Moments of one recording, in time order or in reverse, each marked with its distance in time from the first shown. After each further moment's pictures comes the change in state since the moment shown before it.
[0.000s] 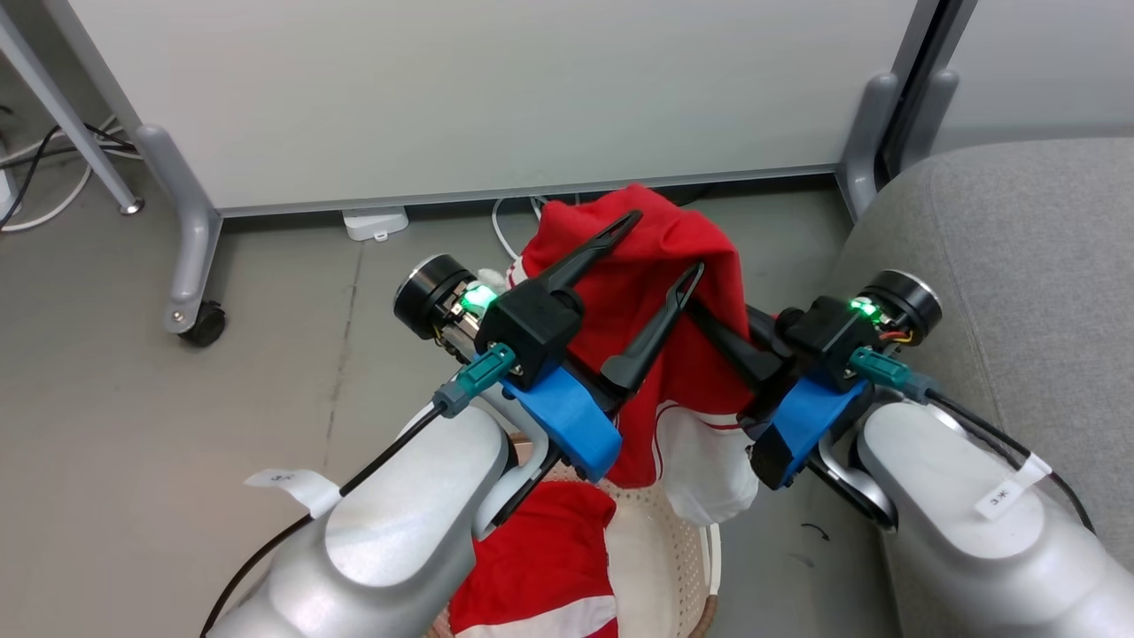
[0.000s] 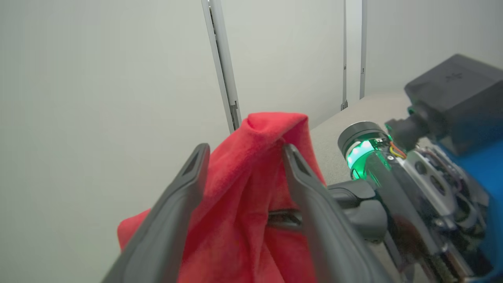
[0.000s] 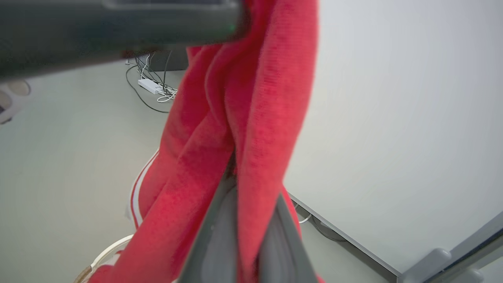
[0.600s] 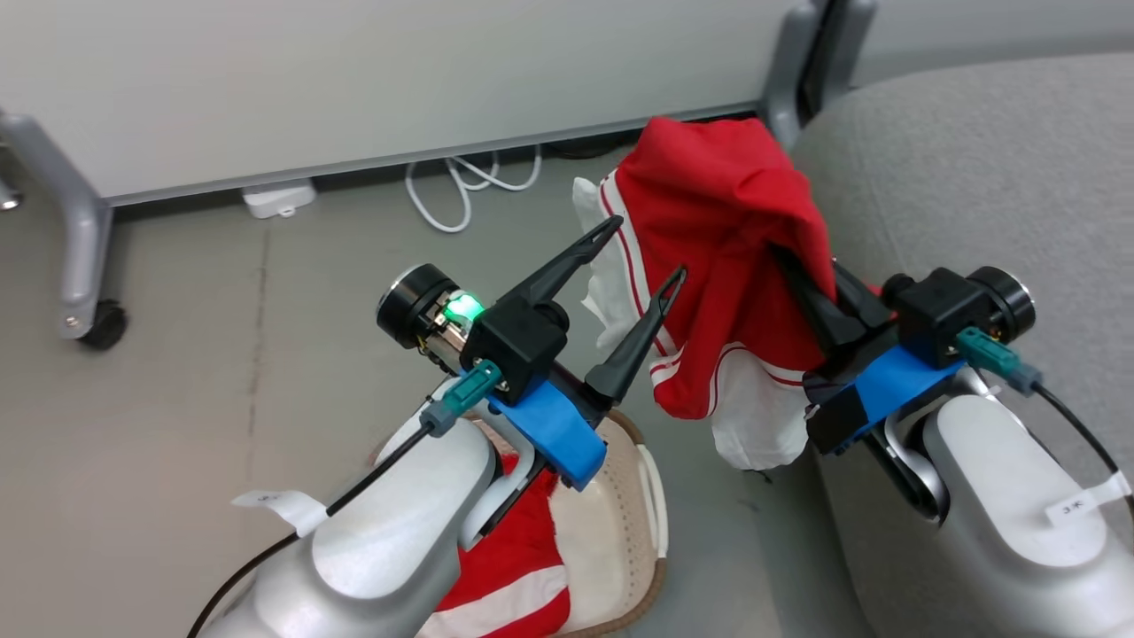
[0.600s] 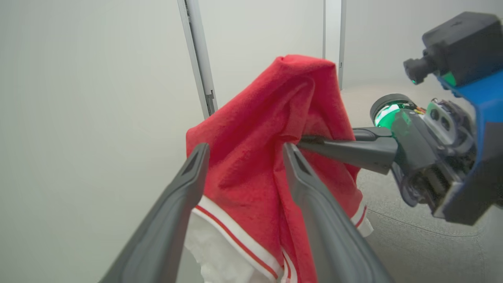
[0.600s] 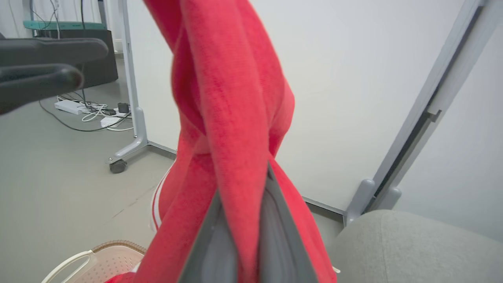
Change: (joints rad) left arm 0.015 0.035 -0.011 -0.021 0.010 0.030 -0.023; right arm 0.107 0.032 -0.304 -0.054 -0.070 0.000 0.000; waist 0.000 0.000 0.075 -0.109
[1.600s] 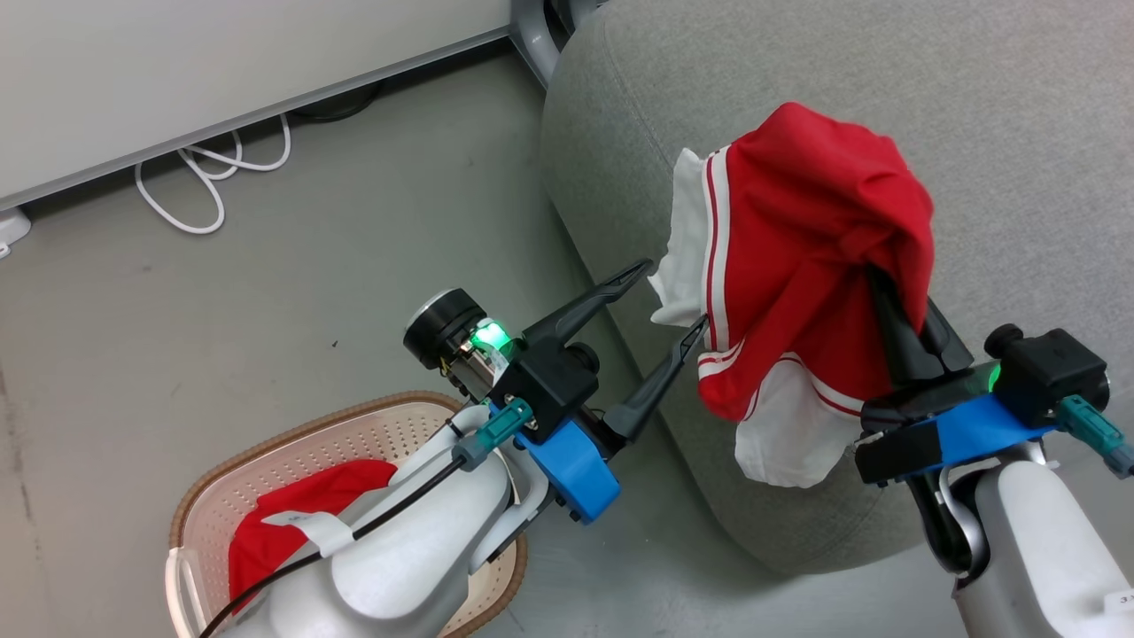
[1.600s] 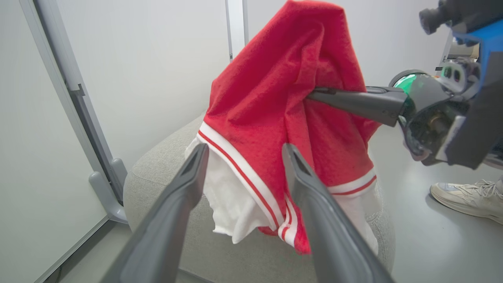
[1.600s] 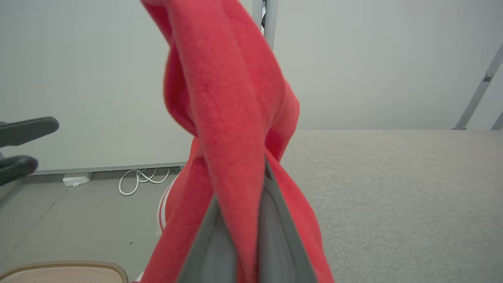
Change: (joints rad) left arm 0.004 0.007 -0.086 0.017 0.033 -0.016 -0.022; right arm 0.231 0.126 -0.333 -0.183 -0.068 0.000 0.000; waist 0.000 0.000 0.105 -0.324
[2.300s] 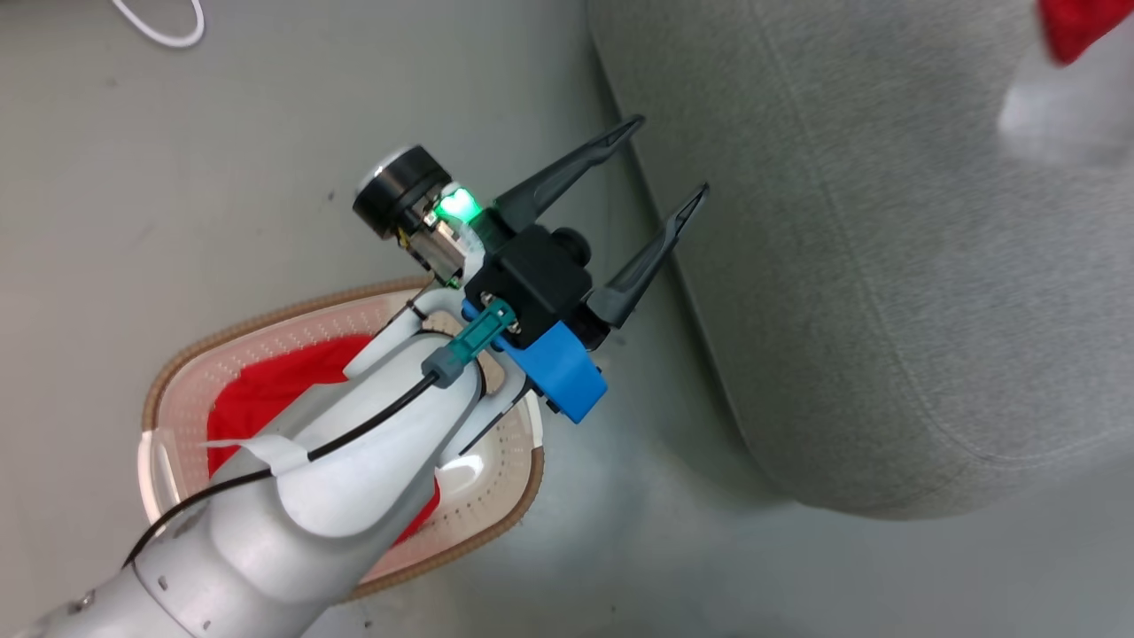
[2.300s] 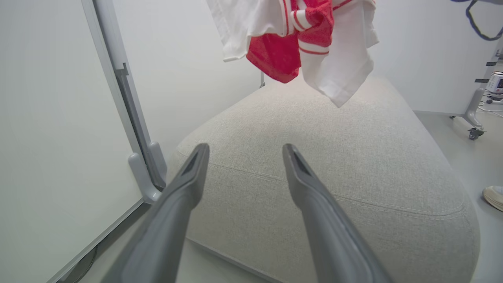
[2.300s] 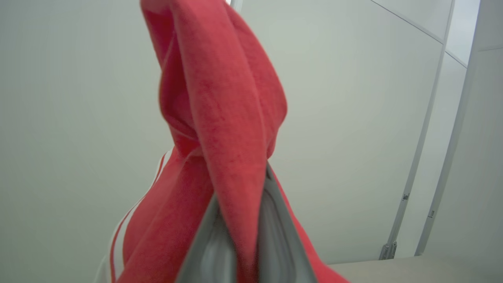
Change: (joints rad) left arm -0.176 0.064 0.026 -0.084 0.051 0.013 0.049; right arm -0.463 -0.118 -0.341 -0.091 -0.029 0.000 0.000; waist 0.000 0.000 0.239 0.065
